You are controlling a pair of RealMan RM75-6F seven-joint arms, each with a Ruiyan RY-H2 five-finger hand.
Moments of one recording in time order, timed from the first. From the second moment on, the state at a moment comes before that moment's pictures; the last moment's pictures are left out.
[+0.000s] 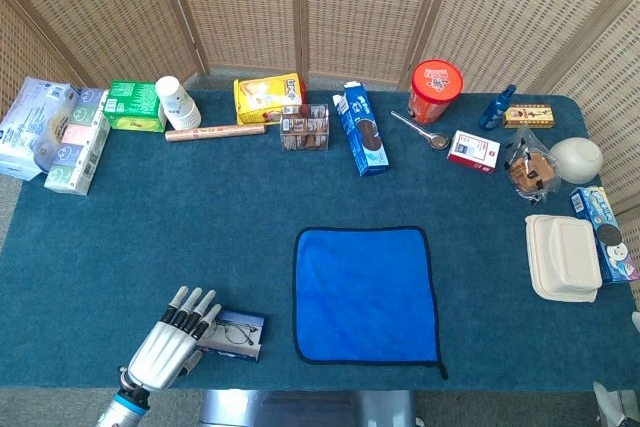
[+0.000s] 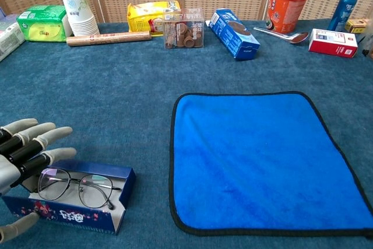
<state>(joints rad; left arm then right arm) -0.06 -1.59 0.14 -1.47 1.84 1.34 0.72 -0.24 -1.16 -0.06 -1.27 -1.75 1.98 0.49</state>
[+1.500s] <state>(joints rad) -0.09 -1.60 0.15 -1.44 1.88 1.42 0.59 -0.25 -1.17 -0.05 -1.25 -1.74 1.98 0.52</state>
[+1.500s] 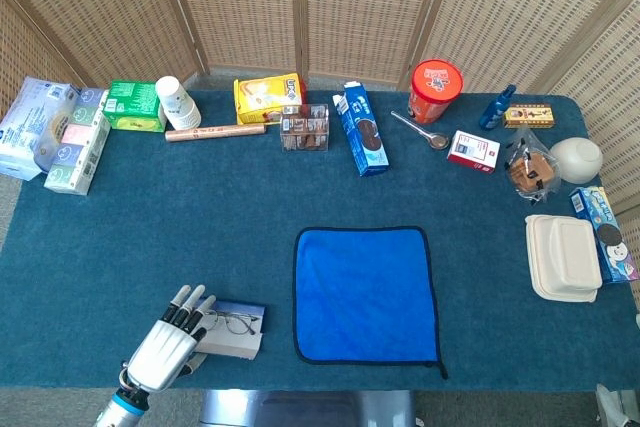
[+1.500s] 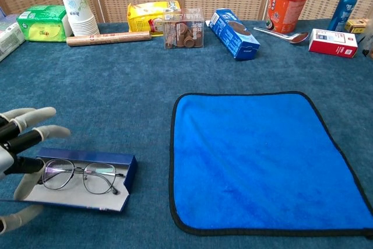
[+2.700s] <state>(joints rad) -0.19 -1.66 -0.04 -1.41 1.60 1.32 0.63 -0.26 -1.15 -0.05 -1.26 -1.73 1.99 0.53</state>
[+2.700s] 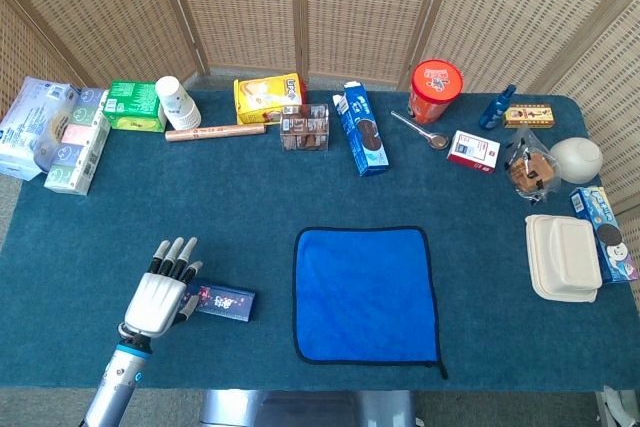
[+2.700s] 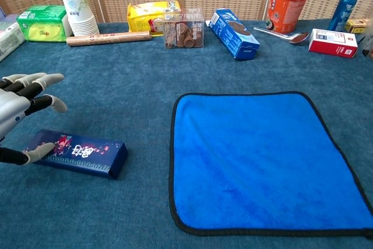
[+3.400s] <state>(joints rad) -0.21 -1.51 -0.04 -1.65 1.57 1.33 0.54 -0.25 -1.15 -0.04 -1.29 -1.74 1.98 0.50</state>
